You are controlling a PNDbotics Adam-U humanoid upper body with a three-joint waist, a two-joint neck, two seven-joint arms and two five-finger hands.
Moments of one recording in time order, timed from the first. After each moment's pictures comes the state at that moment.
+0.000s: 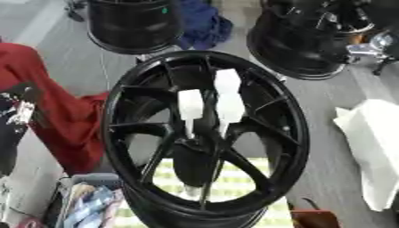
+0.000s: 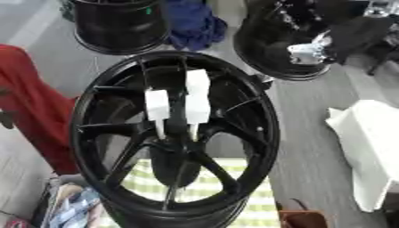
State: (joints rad) left arm -0.07 0.21 0.17 -1.84 0.05 0.09 -0.11; right arm -0.87 -0.82 0.43 -1.60 -0.16 0.06 0.75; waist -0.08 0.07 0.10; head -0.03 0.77
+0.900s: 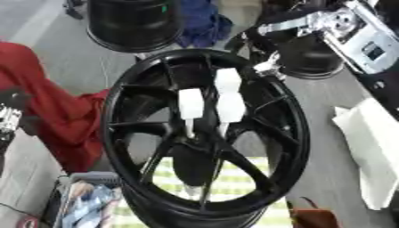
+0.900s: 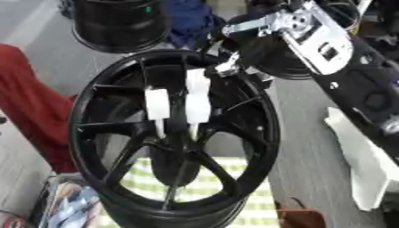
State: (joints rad) left arm -0.07 0.21 0.16 -1.84 0.05 0.09 -0.12; right arm -0.99 -0.54 0.47 -1.18 0.13 -0.07 0.90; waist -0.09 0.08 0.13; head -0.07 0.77
